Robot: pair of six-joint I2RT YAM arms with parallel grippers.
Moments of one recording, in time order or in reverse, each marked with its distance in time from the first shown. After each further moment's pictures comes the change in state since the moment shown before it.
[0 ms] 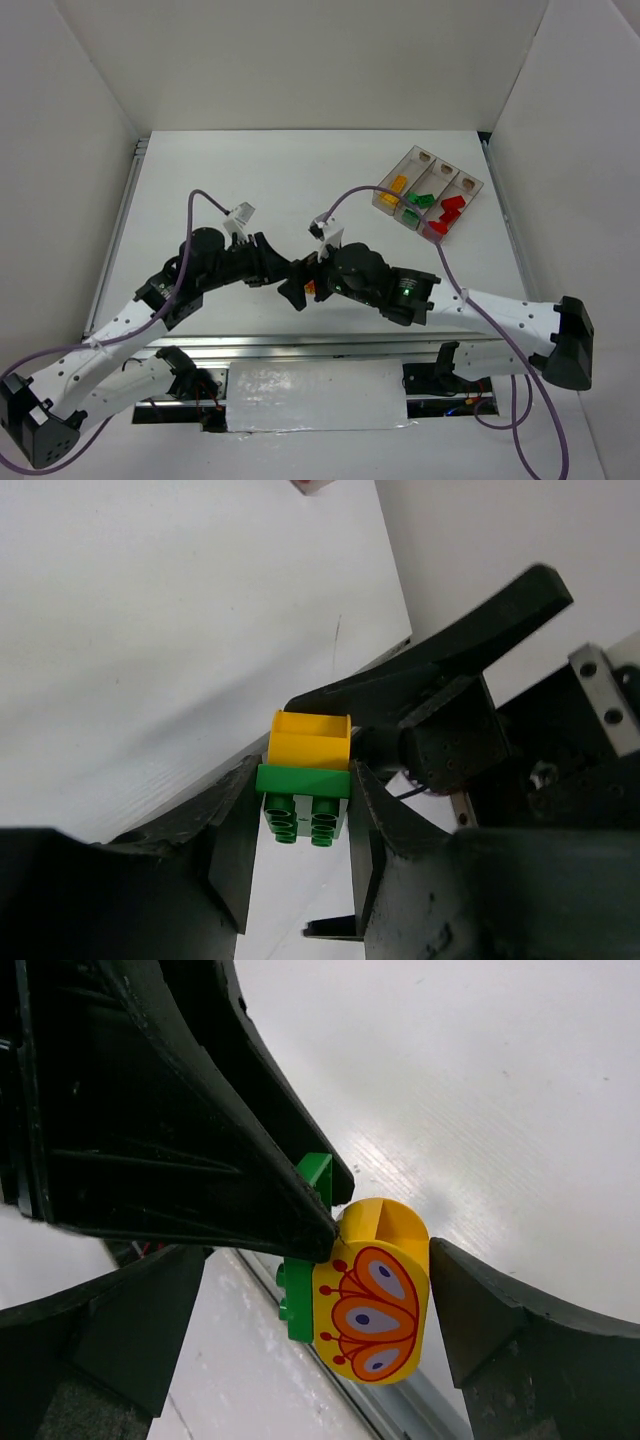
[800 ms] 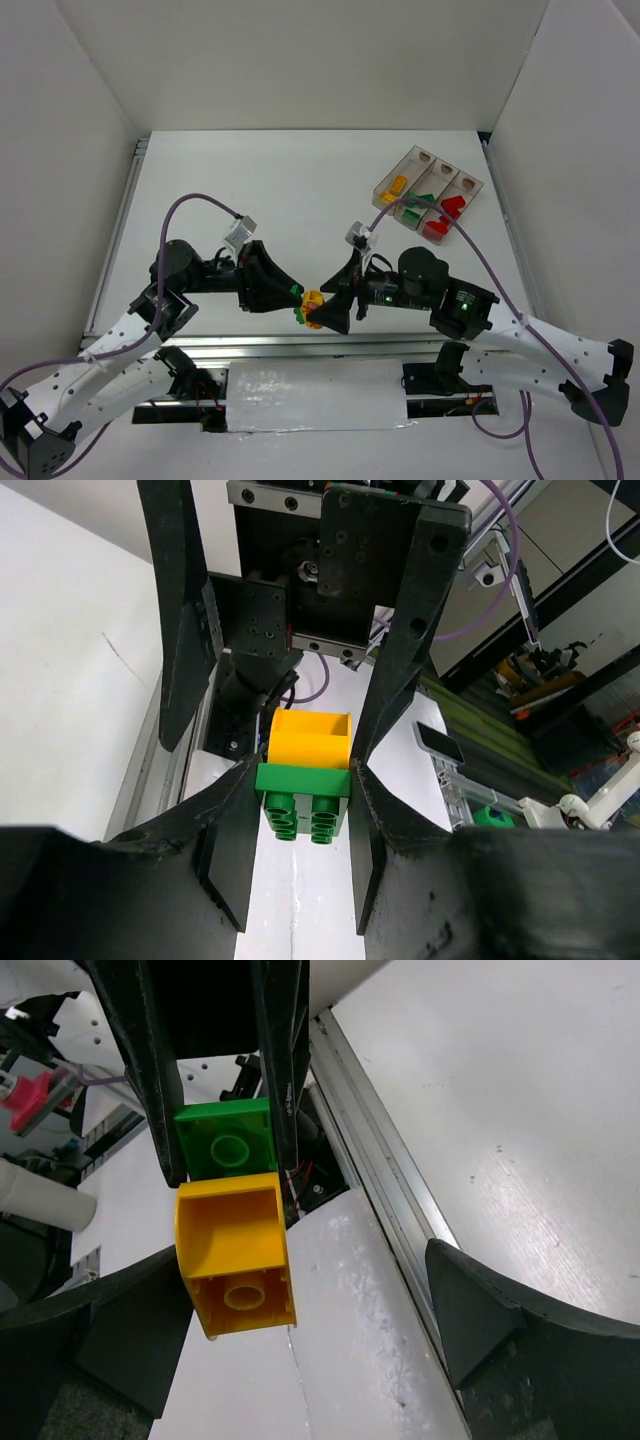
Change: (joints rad) left arm 0.001 -0.101 -0.090 0.480 0.606 0.177; right arm -0.102 -0.357 -0.118 -0.050 -0.482 0.006
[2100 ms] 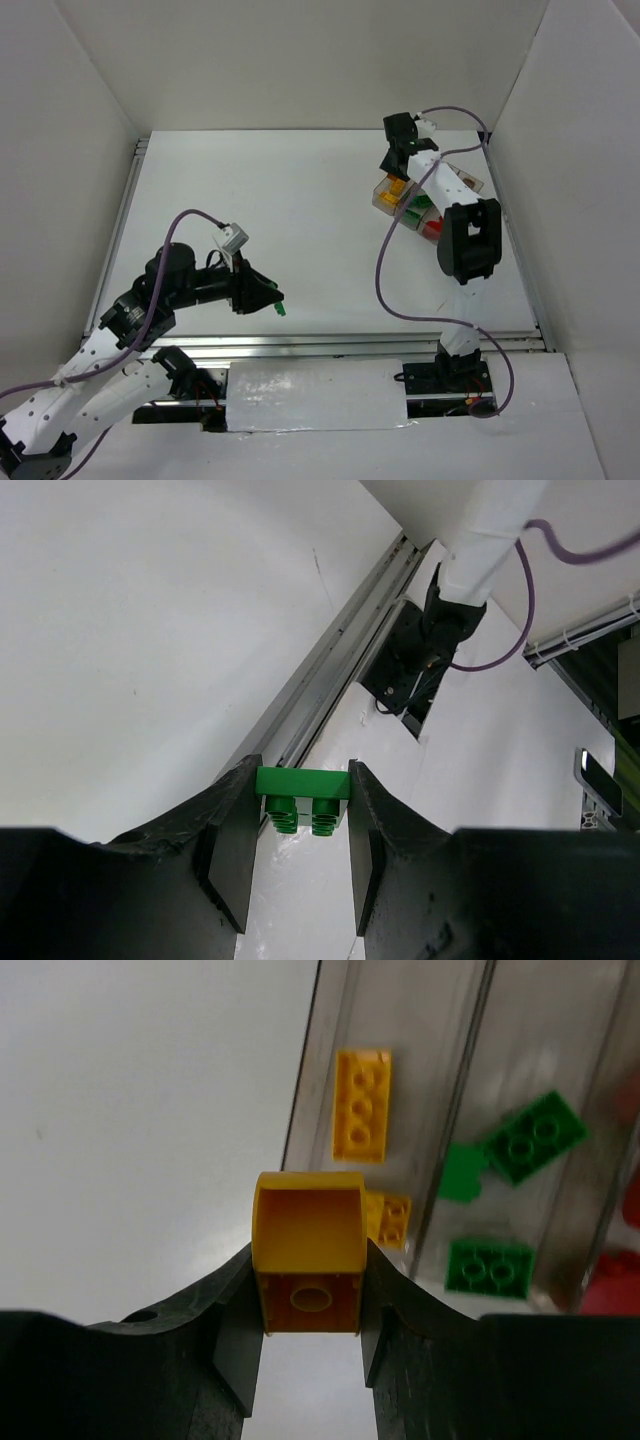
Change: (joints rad) left arm 0.002 -0.112 0.113 -0.661 -0.390 0.296; right arm -0.814 1.173 0.891 -0.398 0.637 0.187
